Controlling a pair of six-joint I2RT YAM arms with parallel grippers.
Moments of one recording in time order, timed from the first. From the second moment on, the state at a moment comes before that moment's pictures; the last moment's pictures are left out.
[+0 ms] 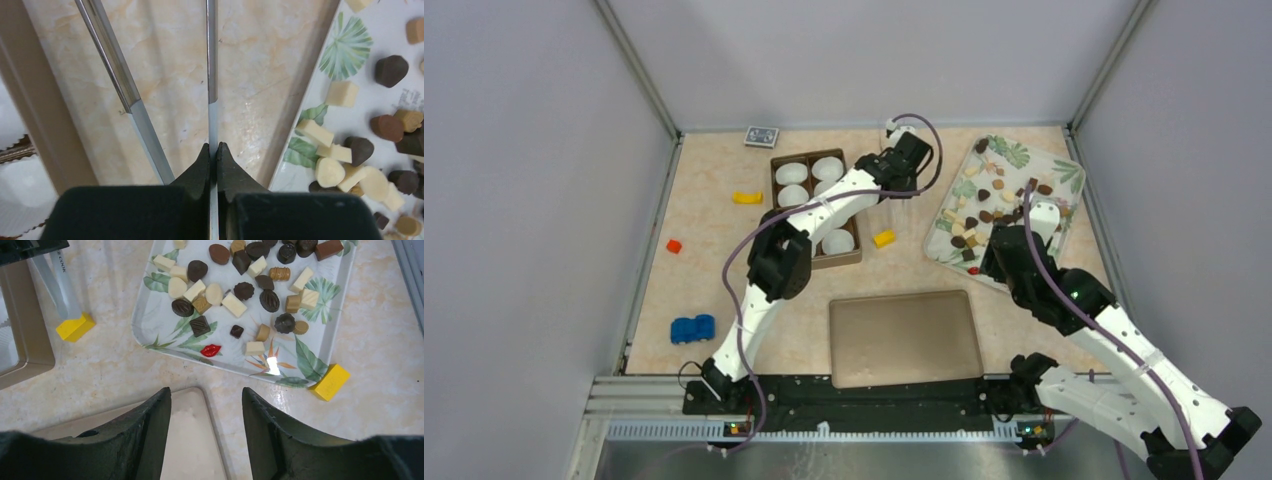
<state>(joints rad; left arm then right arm) -0.74 2.34 2.20 -0.68 -0.30 -0.56 0.66 0.78 0.89 -0.84 0.64 0.61</state>
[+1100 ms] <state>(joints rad) -0.76 2.33 1.97 -0.56 -0.10 -0.86 0.66 0.78 0.86 -0.86 0.59 0.71</state>
